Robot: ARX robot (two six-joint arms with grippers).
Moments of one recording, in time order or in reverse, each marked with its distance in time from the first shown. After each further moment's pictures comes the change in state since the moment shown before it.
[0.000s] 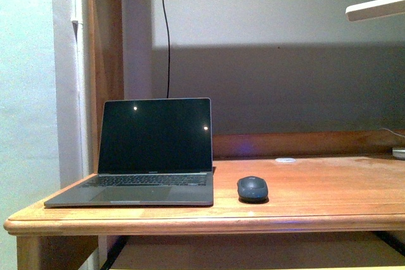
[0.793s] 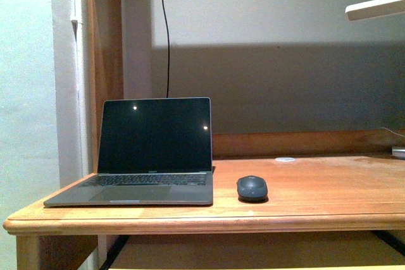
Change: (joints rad) left arm 0.000 0.000 0.000 0.000 0.000 0.000; right arm 0.493 0.338 0.013 0.396 0.434 0.034
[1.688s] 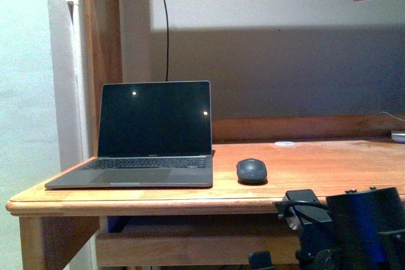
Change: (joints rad) left arm 0.000 0.000 0.000 0.000 0.000 0.000; right arm 0.317 0.558 0.795 -0.209 0.687 0.154
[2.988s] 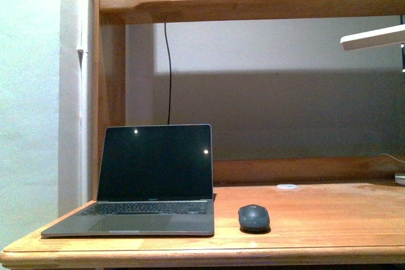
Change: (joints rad) left arm 0.000 0.000 0.000 0.000 0.001 0.000; right arm -0.548 -1.996 -1.037 -0.677 -0.565 0.078
